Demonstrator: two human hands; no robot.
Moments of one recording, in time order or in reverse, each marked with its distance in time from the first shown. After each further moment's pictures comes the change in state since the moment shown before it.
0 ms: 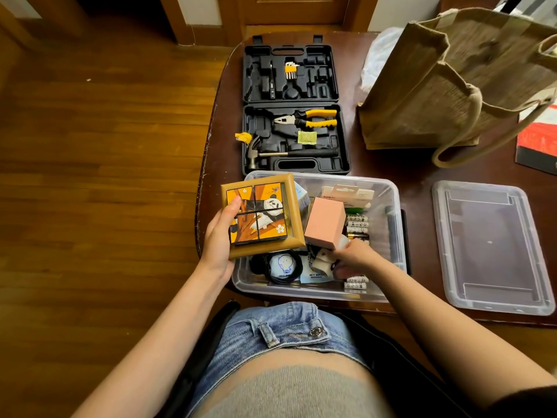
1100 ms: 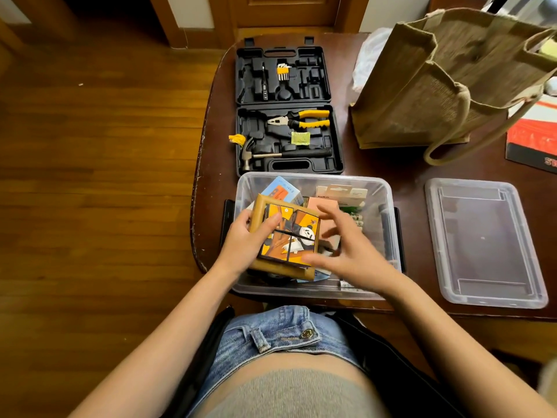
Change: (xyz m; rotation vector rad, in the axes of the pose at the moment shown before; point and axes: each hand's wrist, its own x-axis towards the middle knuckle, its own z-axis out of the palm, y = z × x) left_hand 0.002 -0.010 0.026 0.415 -0.132 0.115; right_hand -0.093 -0.020 -0.014 -0.057 -0.004 -0.876
